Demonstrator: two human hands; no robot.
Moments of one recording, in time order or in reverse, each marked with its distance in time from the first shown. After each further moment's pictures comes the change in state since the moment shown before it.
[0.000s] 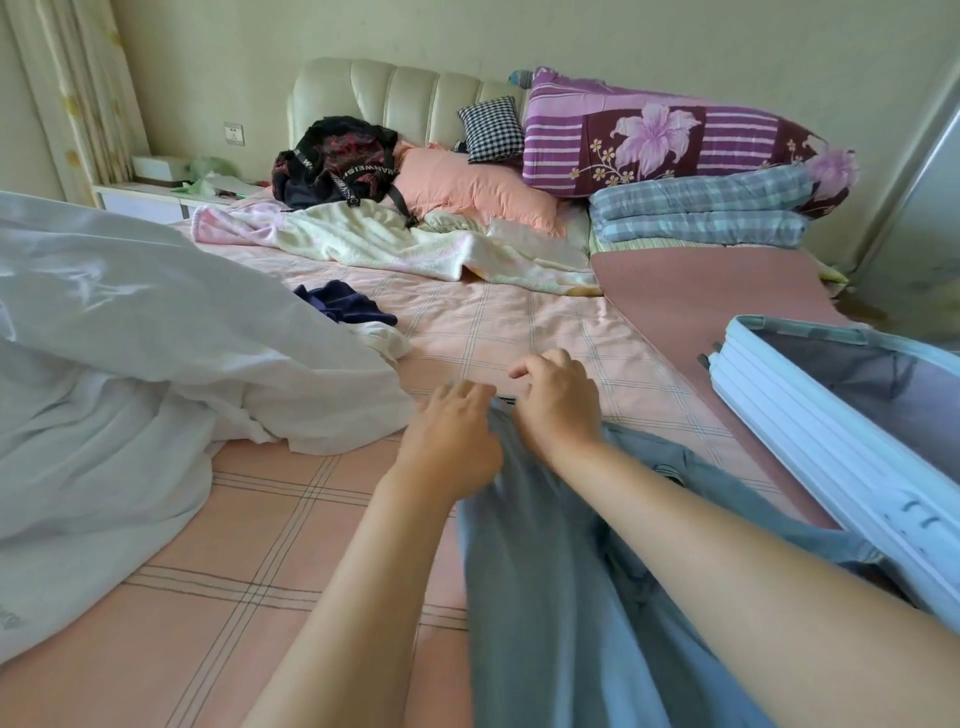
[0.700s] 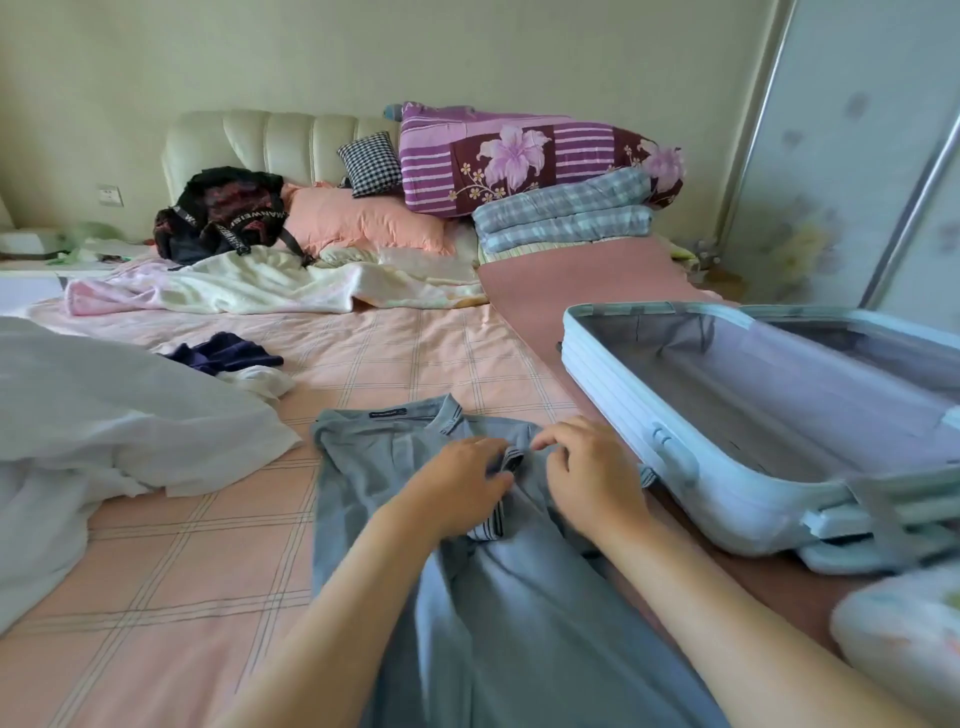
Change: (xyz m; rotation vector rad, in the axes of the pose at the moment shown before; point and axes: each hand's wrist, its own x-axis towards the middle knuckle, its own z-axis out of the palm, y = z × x) left_hand -0.040 0.156 0.011 -0.163 -0.401 0.170; right_hand -0.148 0.132 -0.122 0.121 0.227 0.062
